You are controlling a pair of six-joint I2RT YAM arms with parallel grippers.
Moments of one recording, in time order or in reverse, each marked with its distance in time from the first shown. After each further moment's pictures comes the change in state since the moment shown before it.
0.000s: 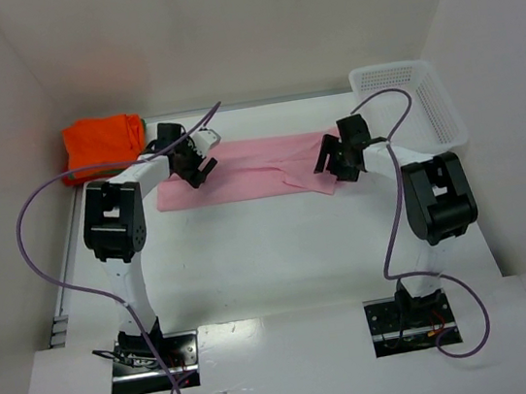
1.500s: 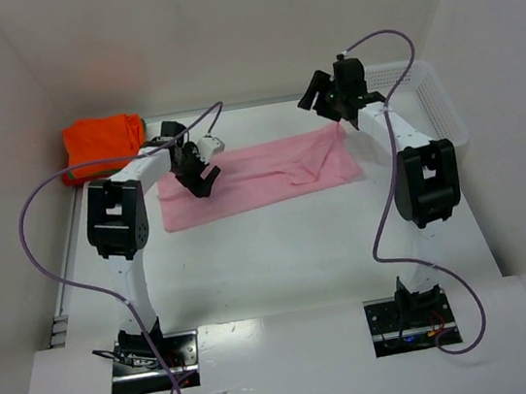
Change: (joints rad) left arm -0.006 0.036 0.111 -0.314 0.098 0.022; right arm -0.015 0.197 0.533 0.019 -0.075 0.043
